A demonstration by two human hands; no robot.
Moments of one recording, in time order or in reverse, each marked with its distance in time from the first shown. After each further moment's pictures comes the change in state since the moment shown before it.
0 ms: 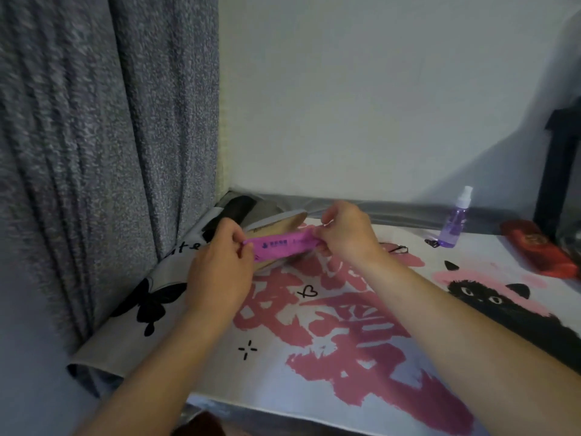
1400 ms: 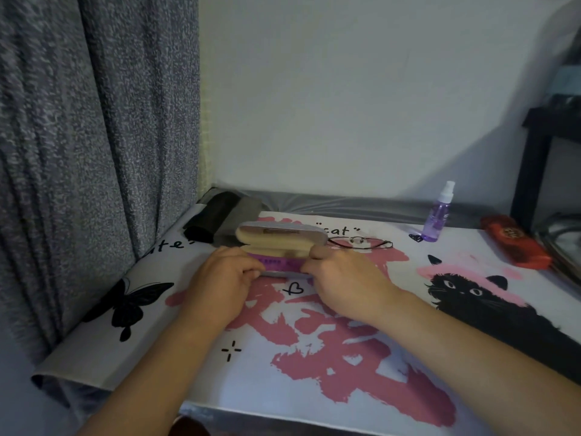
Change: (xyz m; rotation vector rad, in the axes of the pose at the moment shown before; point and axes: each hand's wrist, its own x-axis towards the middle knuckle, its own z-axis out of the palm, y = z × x) left_hand 0.001 -0.036 0.037 0.011 -0.244 0.224; right_hand -0.051 0.040 -0.008 -0.768 -0.208 -0.751
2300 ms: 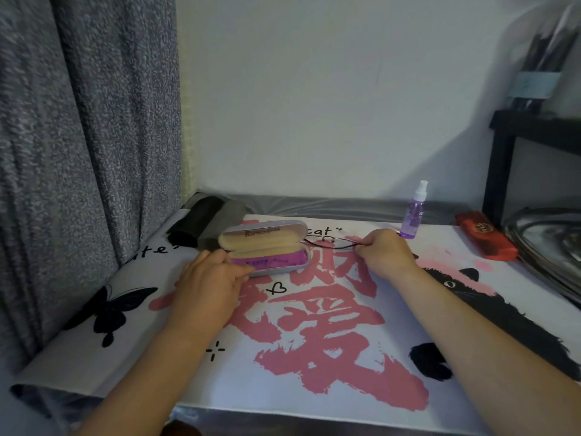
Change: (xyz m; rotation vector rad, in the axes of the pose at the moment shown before) left_hand -0.008 0.010 0.004 0.248 0.050 0.119; right_hand -0.027 0.088 -0.003 0.497 0.041 1.023
